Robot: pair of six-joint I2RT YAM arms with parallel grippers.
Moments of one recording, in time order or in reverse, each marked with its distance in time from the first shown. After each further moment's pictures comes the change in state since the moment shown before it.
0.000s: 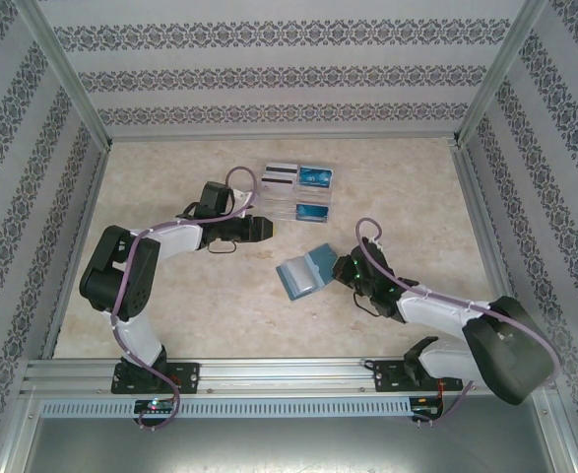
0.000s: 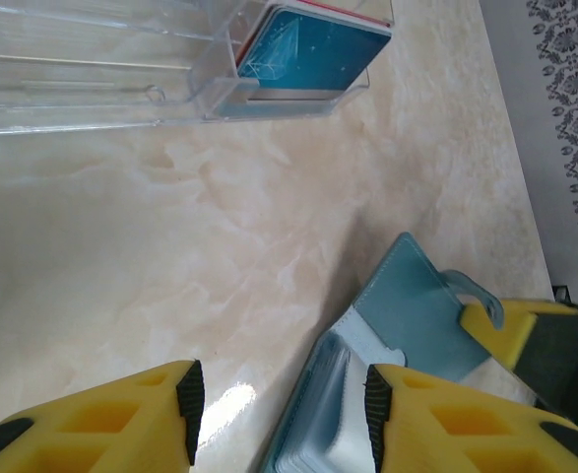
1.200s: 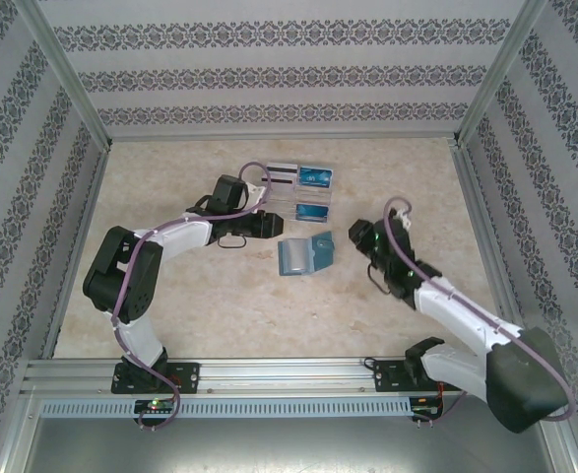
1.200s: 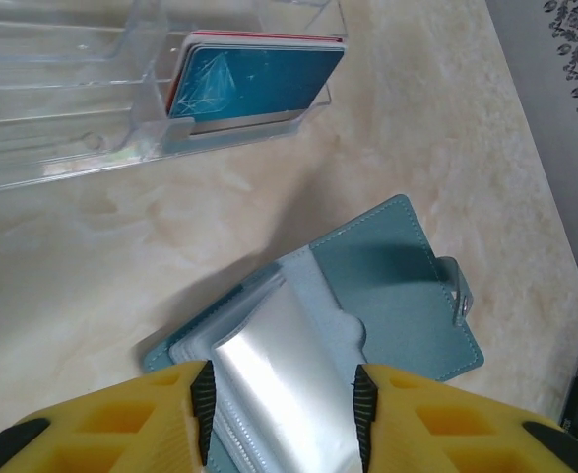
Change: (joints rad) left arm -0.082 0.000 0.107 -0.108 -0.091 0.051; right arm -0.228 -0.106 0.247 -0.209 -0.039 -0.133
